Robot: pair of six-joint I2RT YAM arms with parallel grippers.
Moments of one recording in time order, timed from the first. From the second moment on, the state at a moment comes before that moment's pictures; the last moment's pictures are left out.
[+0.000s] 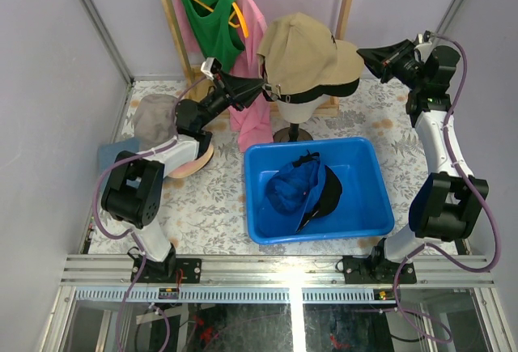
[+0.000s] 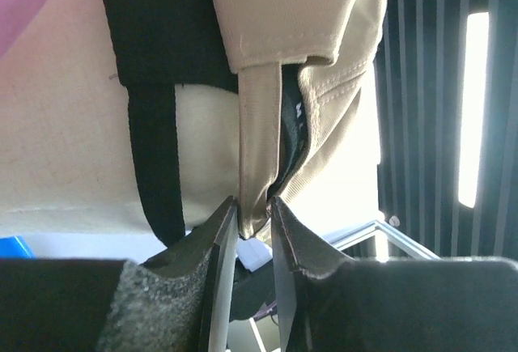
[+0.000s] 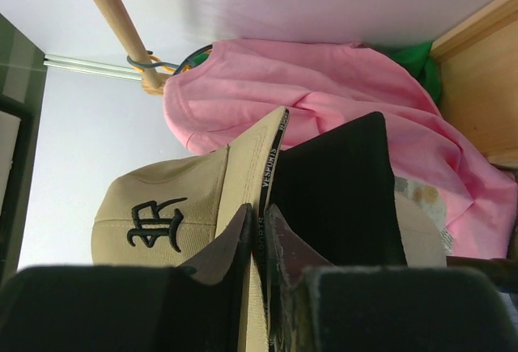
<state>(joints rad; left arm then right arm) -0.32 1.73 1.05 1.29 0.63 -1.93 -0.16 1.59 1.40 0.23 -0.81 1.39</state>
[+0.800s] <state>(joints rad) -0.28 1.74 1.23 1.03 0.59 -1.73 -0.17 1.59 1.42 0.16 -0.82 1.31</state>
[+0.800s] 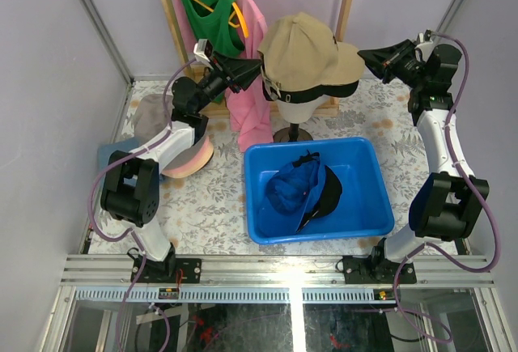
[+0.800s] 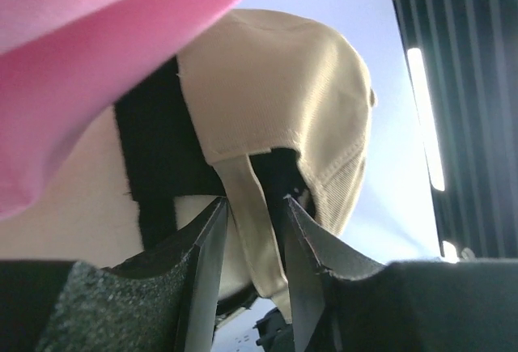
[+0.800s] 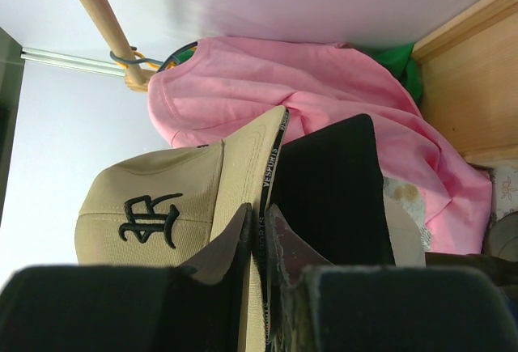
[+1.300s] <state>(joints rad) -0.27 1.74 1.23 0.92 0.58 -1.64 -0.17 1.59 1.42 0.16 -0.82 1.30</state>
